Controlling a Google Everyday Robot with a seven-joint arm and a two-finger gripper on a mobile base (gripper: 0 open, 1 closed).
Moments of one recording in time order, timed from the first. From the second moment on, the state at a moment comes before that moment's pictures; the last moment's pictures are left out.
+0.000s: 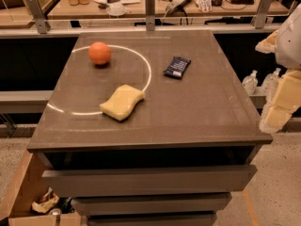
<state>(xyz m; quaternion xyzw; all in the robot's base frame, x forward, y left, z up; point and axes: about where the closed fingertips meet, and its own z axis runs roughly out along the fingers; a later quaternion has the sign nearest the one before) 0.438 -0.217 0.976 -0.60 0.78 -0.03 0.16</state>
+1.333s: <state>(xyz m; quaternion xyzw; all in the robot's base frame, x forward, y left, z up) 0.482 -0.136 0.968 -0.76 0.62 -0.01 0.19</state>
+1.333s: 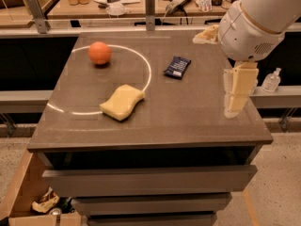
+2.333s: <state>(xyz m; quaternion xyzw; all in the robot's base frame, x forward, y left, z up) 0.492 -0.067 0.968 -0.84 0.50 0.02 0.20</state>
